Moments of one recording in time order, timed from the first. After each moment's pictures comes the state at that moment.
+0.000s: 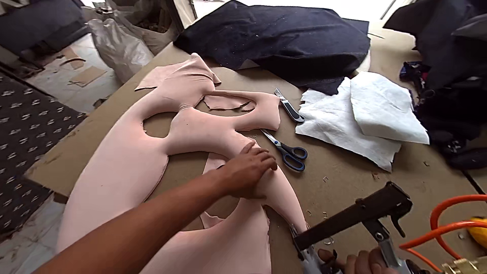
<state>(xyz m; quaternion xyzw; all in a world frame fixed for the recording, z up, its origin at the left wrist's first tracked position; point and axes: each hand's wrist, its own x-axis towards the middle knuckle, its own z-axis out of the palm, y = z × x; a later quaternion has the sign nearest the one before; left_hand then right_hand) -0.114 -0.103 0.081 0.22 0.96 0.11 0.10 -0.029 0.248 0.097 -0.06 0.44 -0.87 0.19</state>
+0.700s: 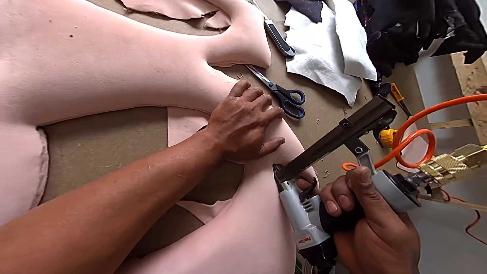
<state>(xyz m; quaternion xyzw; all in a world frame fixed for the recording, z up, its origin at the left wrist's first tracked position) -0.130 -0.141 0.001 0.30 0.91 0.23 -0.14 -0.002 0.065 0.119 0.13 0.68 -0.72 -0.06</state>
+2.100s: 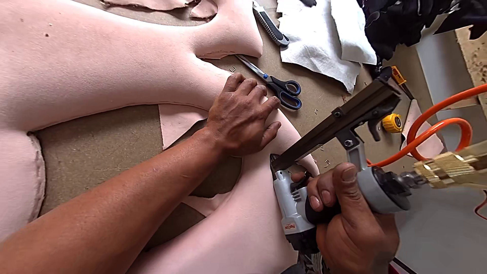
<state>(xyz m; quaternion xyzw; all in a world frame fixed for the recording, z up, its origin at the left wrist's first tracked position) -0.129 -0.132 0.004 0.28 0.92 0.22 -0.15 0.010 0.040 0.099 0.08 0.70 -0.69 -0.15</state>
